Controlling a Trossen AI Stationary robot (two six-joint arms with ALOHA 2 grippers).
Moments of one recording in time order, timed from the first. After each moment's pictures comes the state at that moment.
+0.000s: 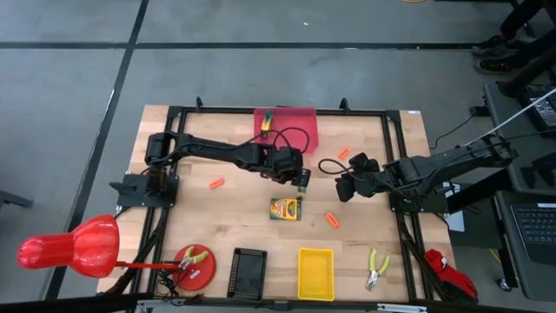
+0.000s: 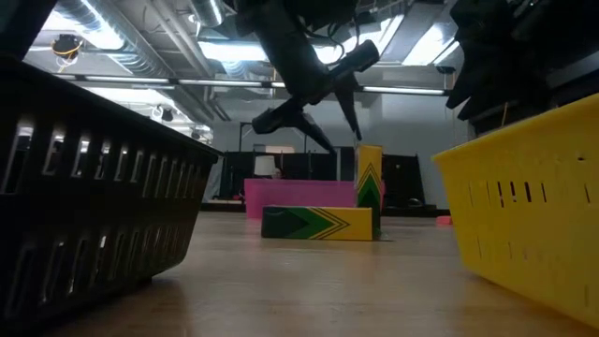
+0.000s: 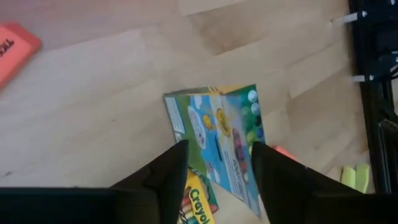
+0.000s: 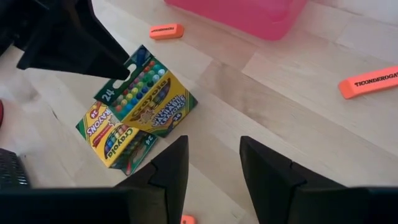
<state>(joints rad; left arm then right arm) 0.06 1.94 1.51 -0.52 -0.05 -1.20 0.29 1.02 0.76 -0.72 0.49 1.11</state>
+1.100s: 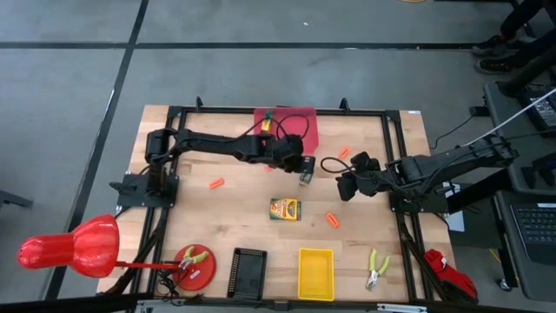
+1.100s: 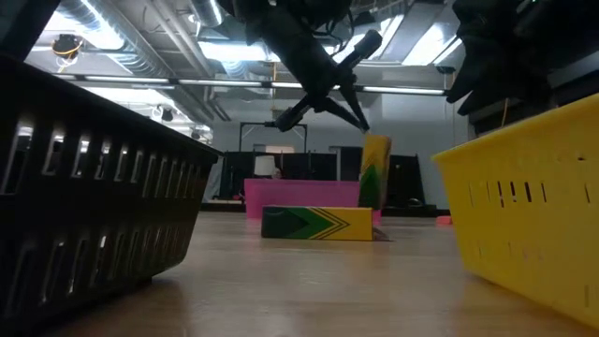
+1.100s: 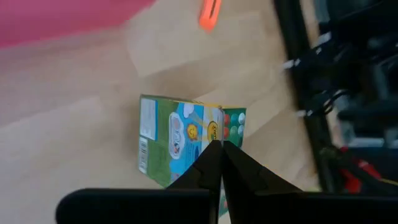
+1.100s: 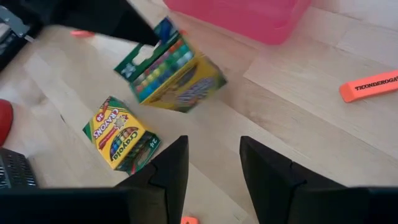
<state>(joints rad) 0.13 1.92 1.51 -0.34 -0.04 -1.15 0.29 1.00 0.76 -0.72 0.49 1.11</state>
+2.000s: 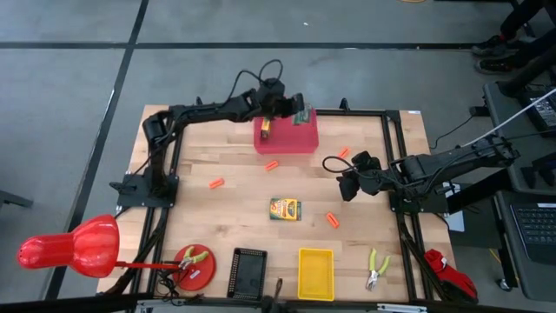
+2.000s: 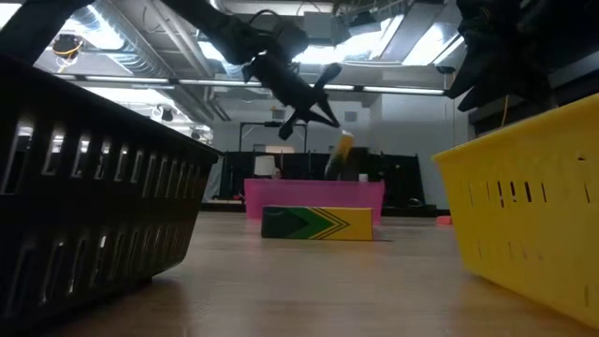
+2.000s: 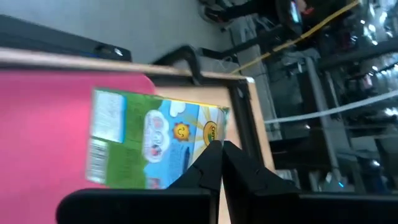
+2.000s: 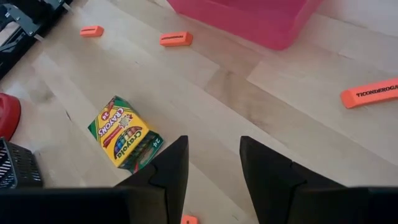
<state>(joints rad) 0.52 1.93 1.51 -0.05 0.04 -1.08 0.29 0.97 0.76 -0.72 0.49 1.07</state>
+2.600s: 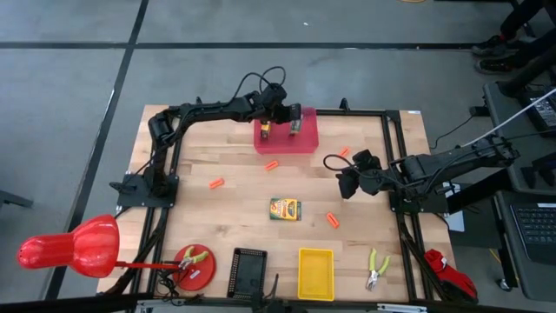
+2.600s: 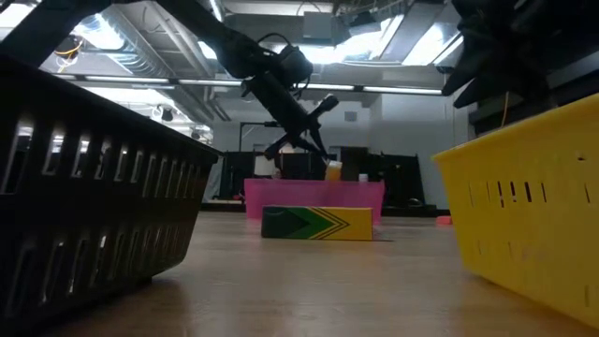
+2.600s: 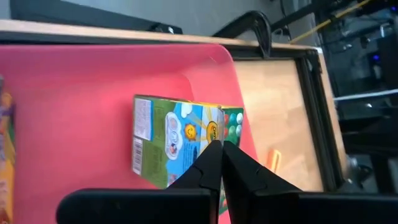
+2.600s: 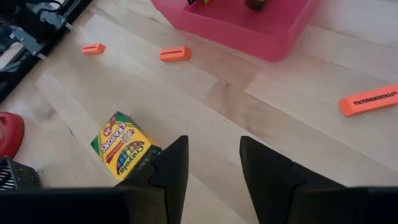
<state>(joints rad) 0.54 2.00 1.51 -0.20 0.04 -0.97 0.29 0.97 0.76 -0.69 0.53 1.10</state>
